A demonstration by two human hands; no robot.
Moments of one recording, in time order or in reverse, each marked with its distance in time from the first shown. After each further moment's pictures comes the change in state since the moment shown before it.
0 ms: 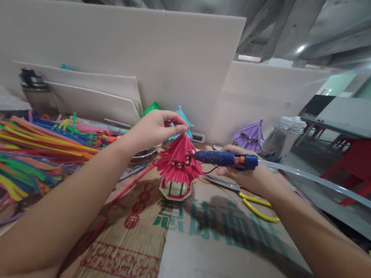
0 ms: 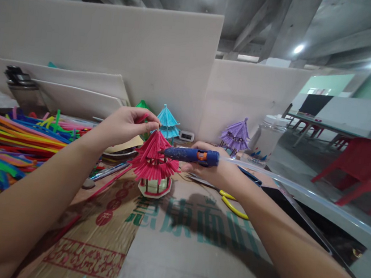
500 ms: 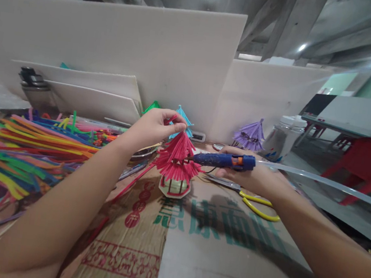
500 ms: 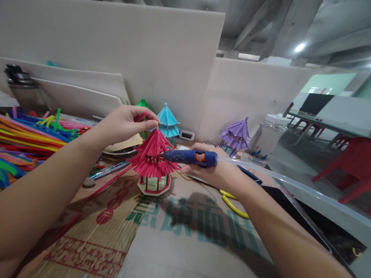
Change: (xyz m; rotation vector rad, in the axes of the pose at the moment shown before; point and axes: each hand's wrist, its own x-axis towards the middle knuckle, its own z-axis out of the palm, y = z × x) left_hand 0.001 -0.004 0.000 0.006 0.014 0.013; right_hand 0.002 -0.001 0.001 -0.098 -0.039 -0.030
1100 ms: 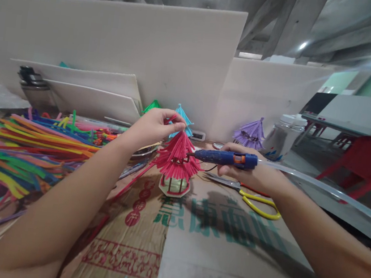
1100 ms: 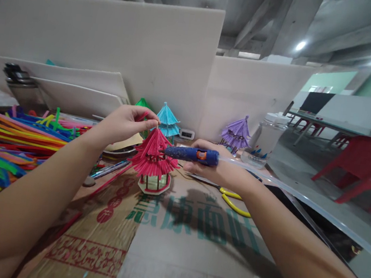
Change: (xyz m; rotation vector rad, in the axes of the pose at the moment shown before) left_hand 0.000 -0.005 0.002 -0.003 -0.009 -0.034; right_hand -0.006 0.004 -0.007 0.087 -0.047 0.014
